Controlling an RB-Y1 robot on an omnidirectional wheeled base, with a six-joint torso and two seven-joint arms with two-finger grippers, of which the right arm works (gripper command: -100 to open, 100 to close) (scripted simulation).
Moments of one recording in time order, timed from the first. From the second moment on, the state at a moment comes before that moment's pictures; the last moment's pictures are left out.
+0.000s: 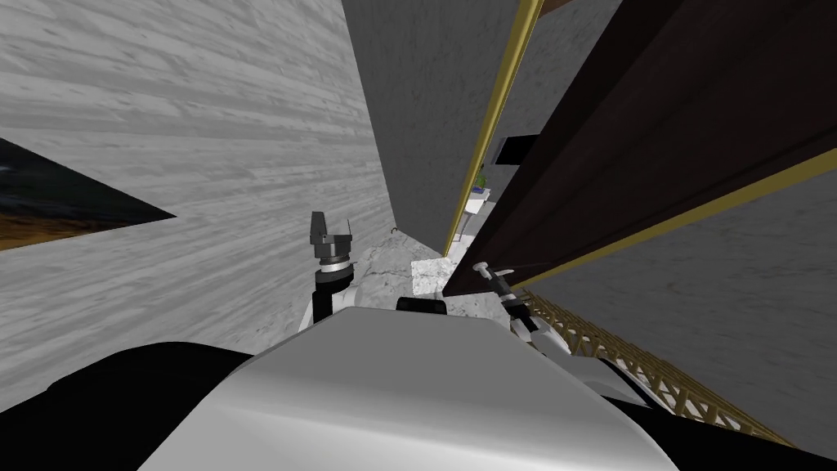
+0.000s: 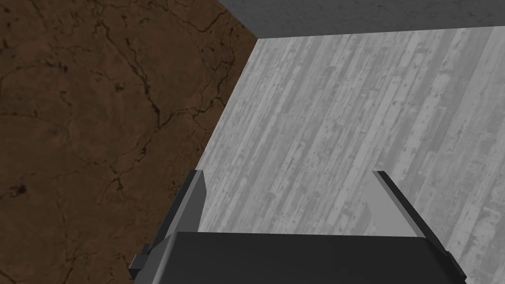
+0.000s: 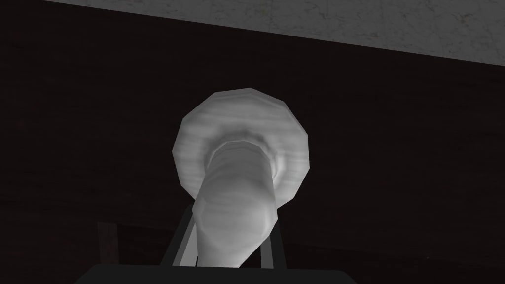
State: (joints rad) arm -0.03 -0.57 0.06 -0.45 0.13 -1.21 -0.53
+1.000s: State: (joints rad) arm -0.02 -0.59 0.06 -0.37 0.14 -1.31 -0.54
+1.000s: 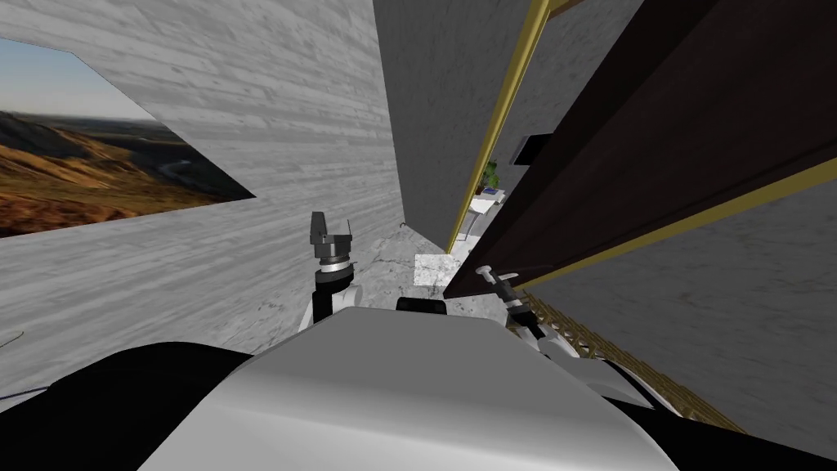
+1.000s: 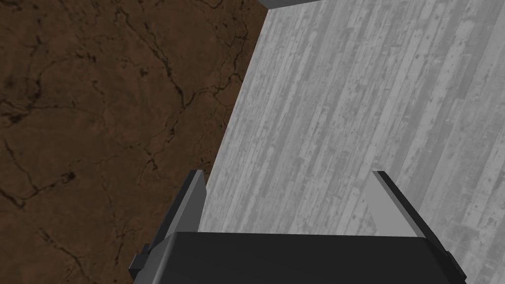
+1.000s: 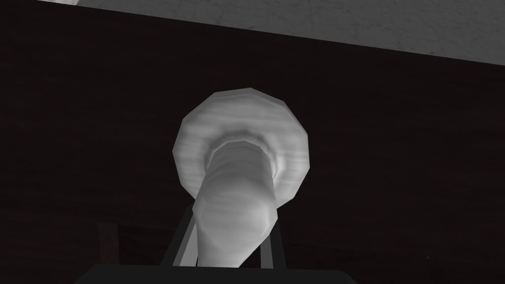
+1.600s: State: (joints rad) arm 0.01 -0.60 0.06 -0.37 0.13 -1.33 -0.54
